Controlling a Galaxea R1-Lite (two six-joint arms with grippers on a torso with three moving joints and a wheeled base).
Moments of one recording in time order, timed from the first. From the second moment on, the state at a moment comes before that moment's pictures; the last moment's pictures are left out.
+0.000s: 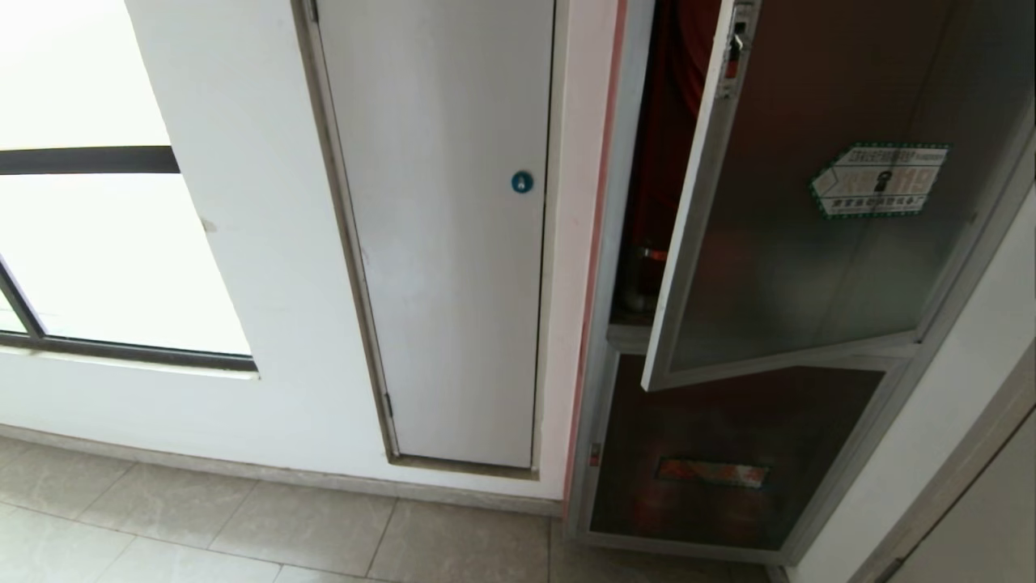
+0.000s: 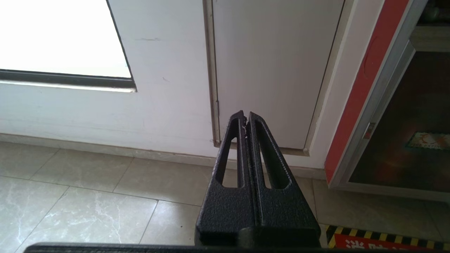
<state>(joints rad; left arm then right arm) 0.01 0.00 0.00 -0.01 0.00 0.00 0.00 0.00 0.00 0.01 0.00 -0.02</state>
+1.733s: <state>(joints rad) 0.01 0.00 0.00 -0.01 0.00 0.01 0.00 0.00 0.00 0.01 -0.01 0.01</state>
